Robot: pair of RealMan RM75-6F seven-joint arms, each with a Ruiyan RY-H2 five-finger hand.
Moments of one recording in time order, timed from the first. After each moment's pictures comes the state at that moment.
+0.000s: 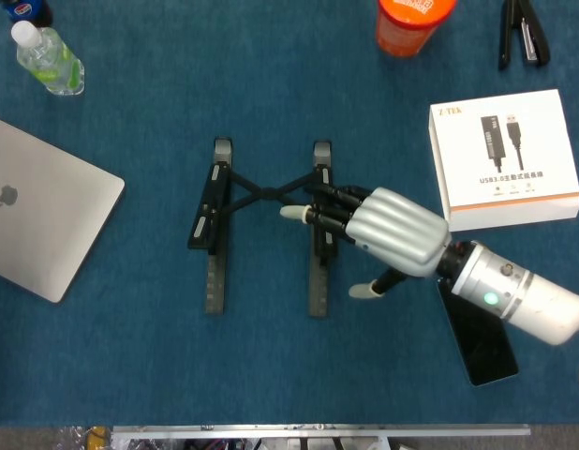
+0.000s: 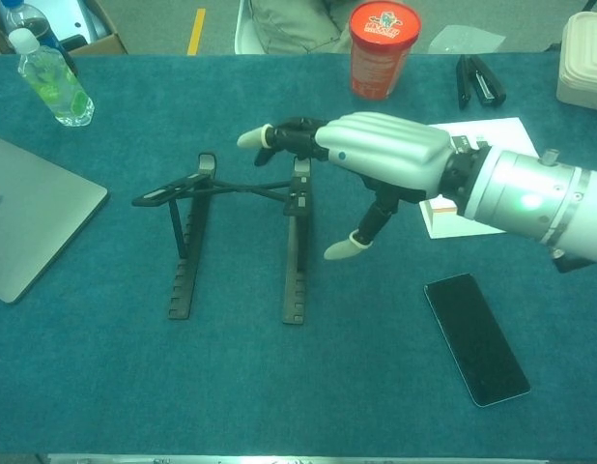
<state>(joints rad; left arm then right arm) -0.03 -1.02 -0.04 -1.74 1.53 1.56 0.00 0.82 -1.32 0.02 -1.84 -1.59 0.93 0.05</state>
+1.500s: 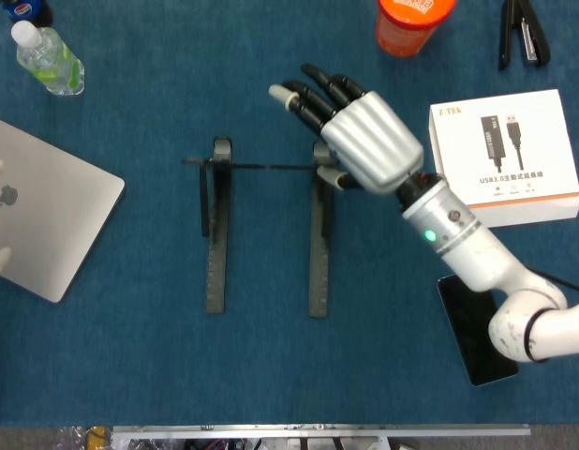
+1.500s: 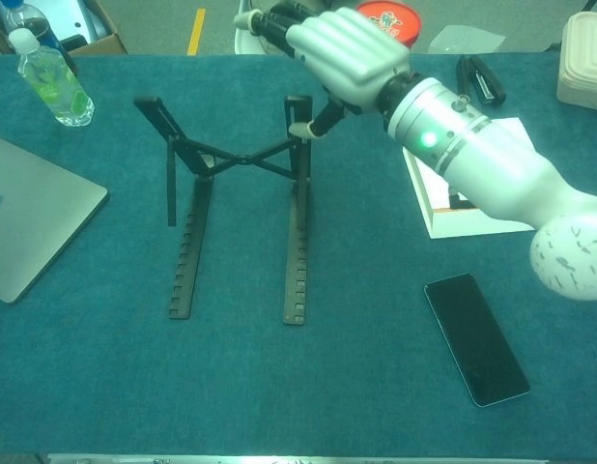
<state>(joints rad) -0.13 -1.02 0.00 -1.60 1.63 1.42 -0.27 0.85 -1.61 0.29 -1.60 -1.27 1.01 -0.49</state>
